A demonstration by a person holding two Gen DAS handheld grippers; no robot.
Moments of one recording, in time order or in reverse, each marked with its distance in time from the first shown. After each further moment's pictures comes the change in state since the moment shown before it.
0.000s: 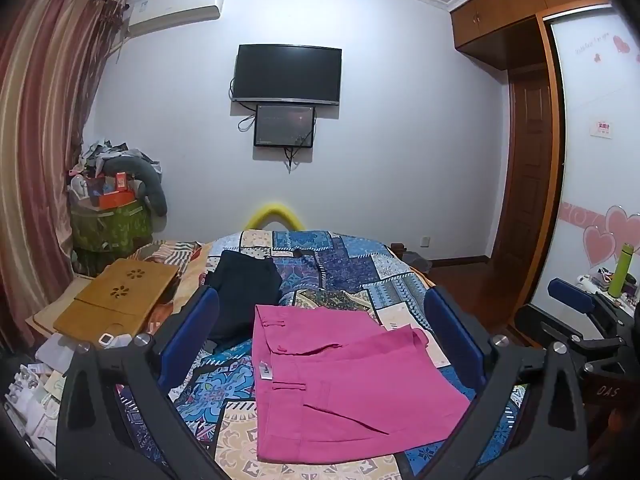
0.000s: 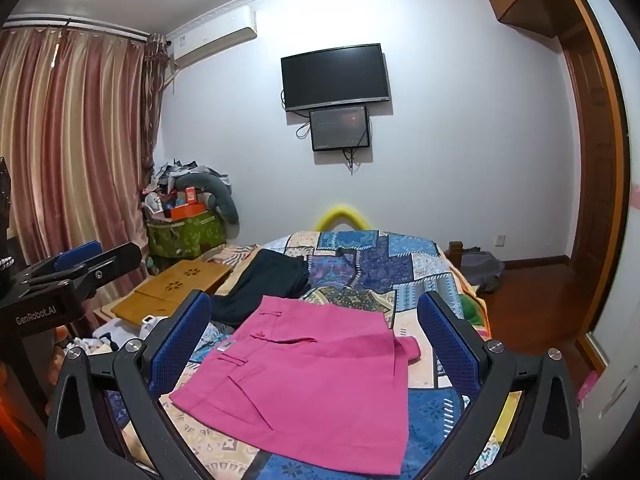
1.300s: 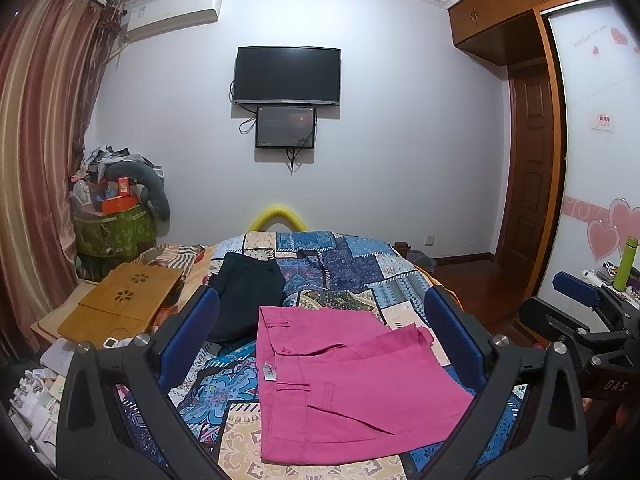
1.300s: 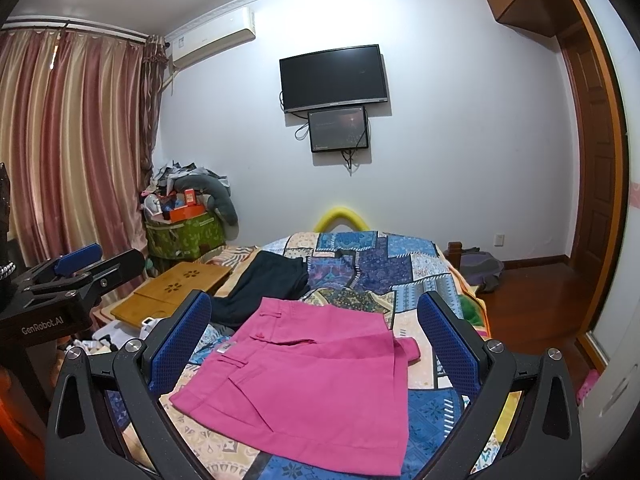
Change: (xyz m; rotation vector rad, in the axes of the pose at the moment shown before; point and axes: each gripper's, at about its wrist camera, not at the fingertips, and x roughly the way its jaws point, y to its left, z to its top) left arm 0.004 -0.002 -0.004 0.031 -0.002 0.019; right arm 0.002 -0.002 -0.001 0.008 0.001 -0.001
